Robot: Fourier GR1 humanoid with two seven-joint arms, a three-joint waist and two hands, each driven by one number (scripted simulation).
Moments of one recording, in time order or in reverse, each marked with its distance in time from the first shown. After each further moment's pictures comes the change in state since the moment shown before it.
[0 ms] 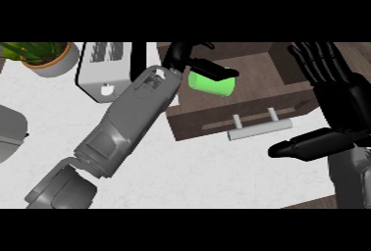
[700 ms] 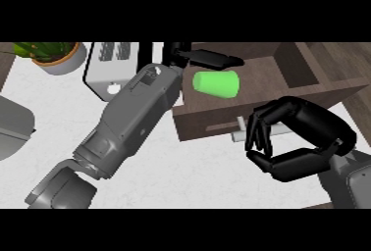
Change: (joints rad) left arm 0.021 0.000 0.060 -0.092 0.234 0.012 -0.195; right arm -0.002 -0.107 0.211 0.007 -0.121 0.338 0.114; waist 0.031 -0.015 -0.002
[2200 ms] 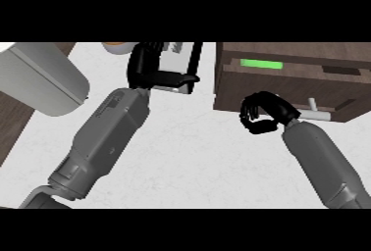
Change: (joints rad) left arm 0.299 0.098 0.025 -0.211 0.095 -0.133 -0.099; right arm -0.252 0.001 0.100 1.009 0.780 -0.381 -0.499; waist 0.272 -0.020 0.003
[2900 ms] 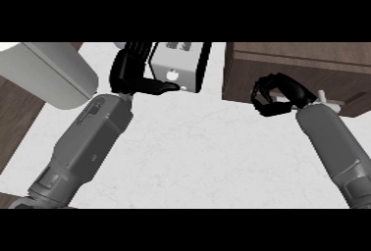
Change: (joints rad) left arm 0.099 0.081 -0.014 -0.098 0.009 -0.103 0.047; right arm -0.143 -0.036 -0.157 0.207 -0.117 0.058 -0.108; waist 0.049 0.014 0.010
